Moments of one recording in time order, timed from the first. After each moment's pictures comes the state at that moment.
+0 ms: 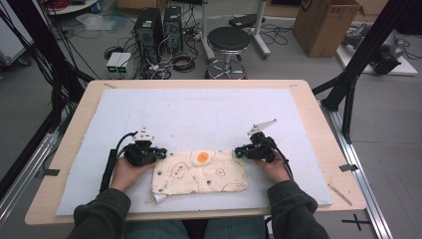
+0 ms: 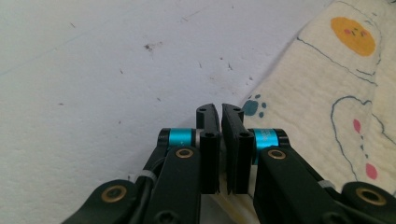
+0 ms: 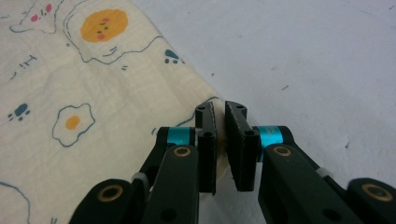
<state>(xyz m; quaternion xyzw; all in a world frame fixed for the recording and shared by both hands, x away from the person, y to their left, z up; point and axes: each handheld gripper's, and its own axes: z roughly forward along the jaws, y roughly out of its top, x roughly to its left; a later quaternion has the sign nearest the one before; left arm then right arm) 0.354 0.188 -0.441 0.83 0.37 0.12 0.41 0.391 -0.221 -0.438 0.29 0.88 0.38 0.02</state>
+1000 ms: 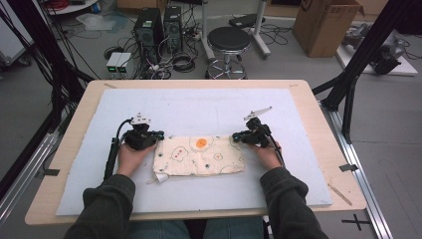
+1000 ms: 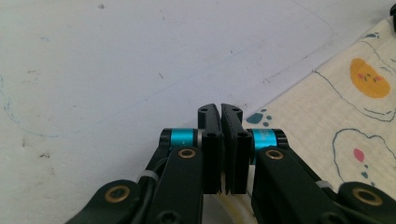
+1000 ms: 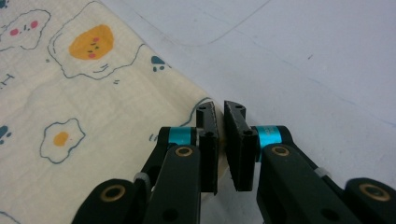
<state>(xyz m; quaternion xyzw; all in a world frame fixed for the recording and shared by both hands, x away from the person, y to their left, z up) 0.400 0.197 -0.441 0.78 0.43 0.15 0.43 0.439 -0.212 -0.440 0.34 0.86 0.39 0.05</state>
